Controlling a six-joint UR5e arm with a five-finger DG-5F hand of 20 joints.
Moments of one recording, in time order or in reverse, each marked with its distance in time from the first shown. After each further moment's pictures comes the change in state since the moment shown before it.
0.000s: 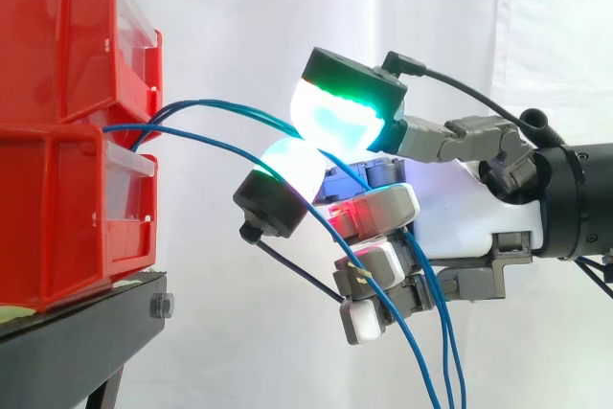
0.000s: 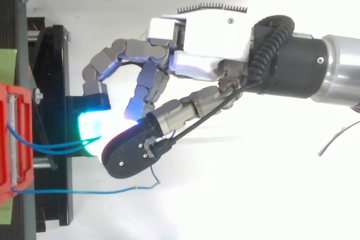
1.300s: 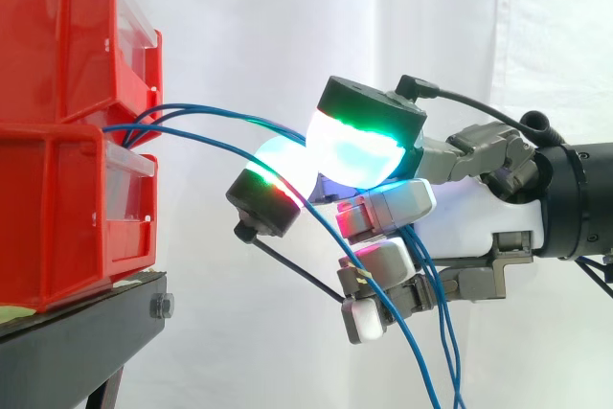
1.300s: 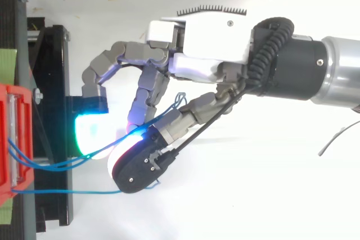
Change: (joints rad) arm 0.002 0.000 0.000 0.000 0.000 0.000
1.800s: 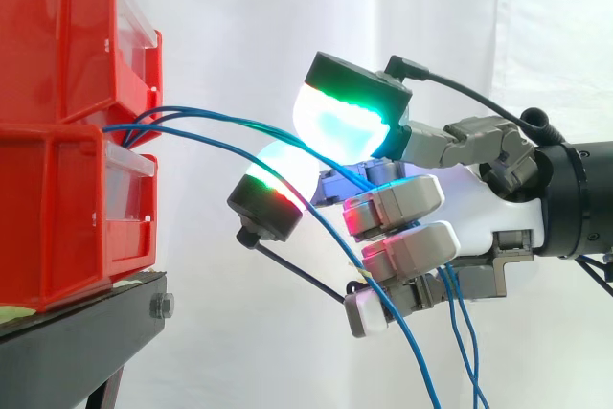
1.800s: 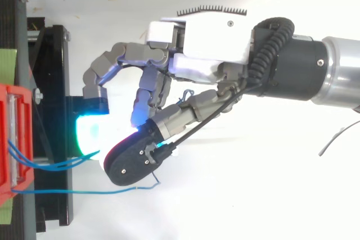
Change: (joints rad) arm 0.001 0.000 0.001 0.000 -0.001 0.000
